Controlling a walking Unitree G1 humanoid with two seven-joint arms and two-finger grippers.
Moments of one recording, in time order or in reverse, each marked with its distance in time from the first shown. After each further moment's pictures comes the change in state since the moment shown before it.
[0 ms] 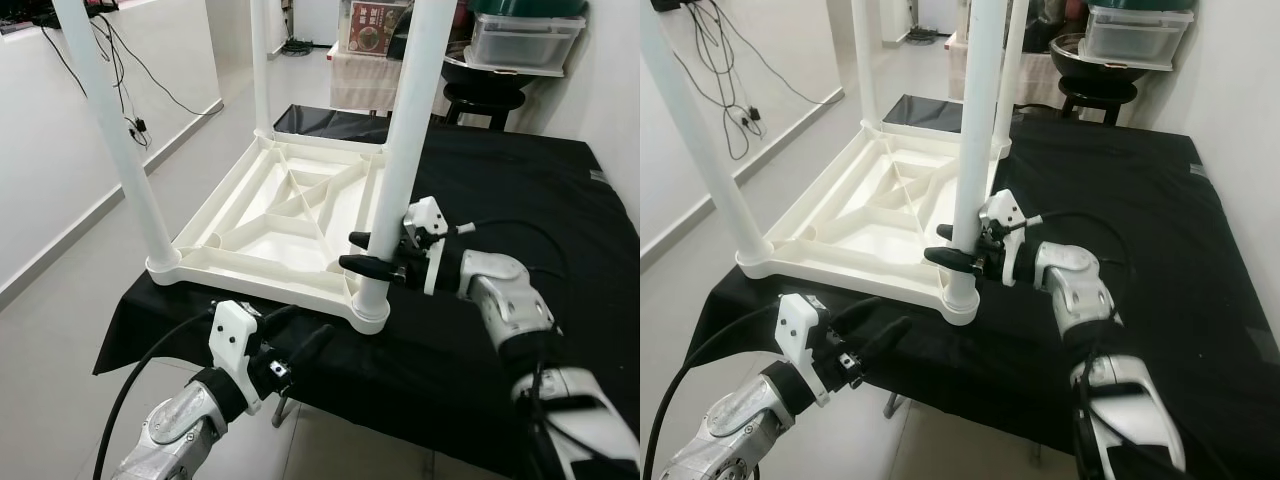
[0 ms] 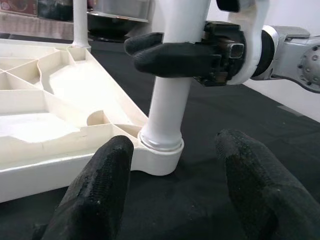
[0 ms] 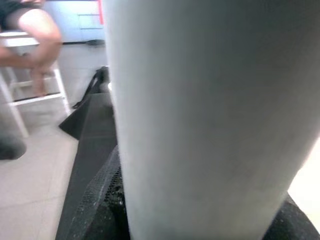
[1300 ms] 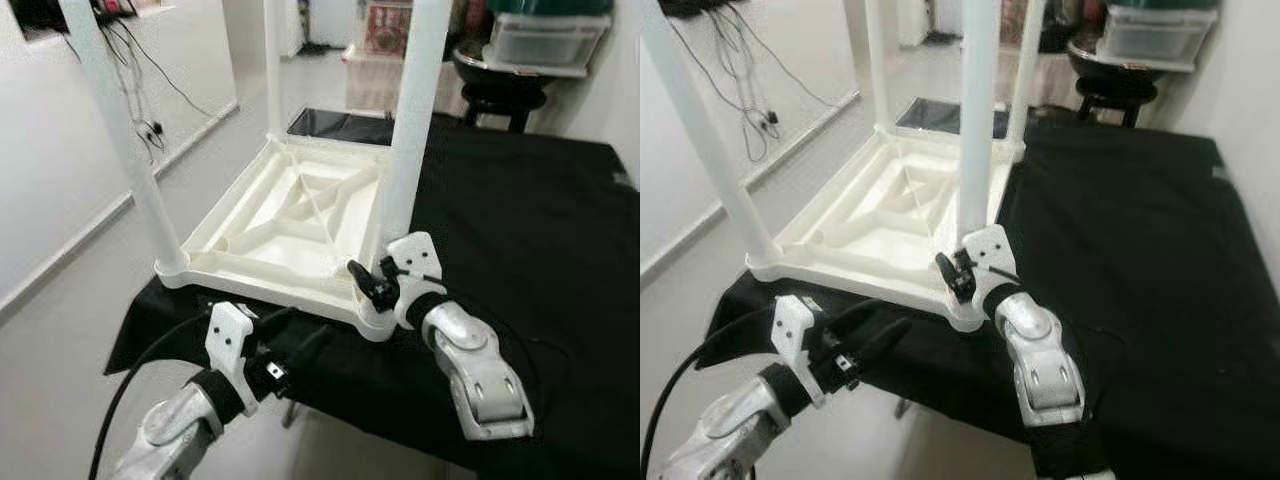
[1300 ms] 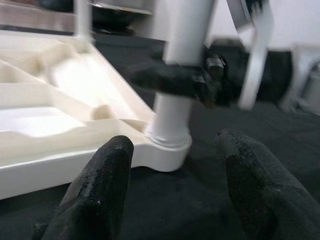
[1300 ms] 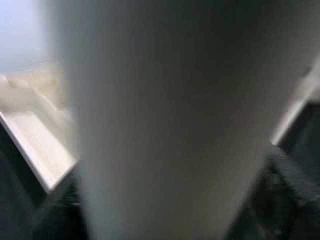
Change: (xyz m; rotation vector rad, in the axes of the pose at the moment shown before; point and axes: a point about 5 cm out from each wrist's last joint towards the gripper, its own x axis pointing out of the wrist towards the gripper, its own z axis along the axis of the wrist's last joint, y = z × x) left arm -0.002 0.002 -0.001 -0.007 0.015 -0.013; right arm 0.001 0.039 0.005 -0.051 0.053 -0.386
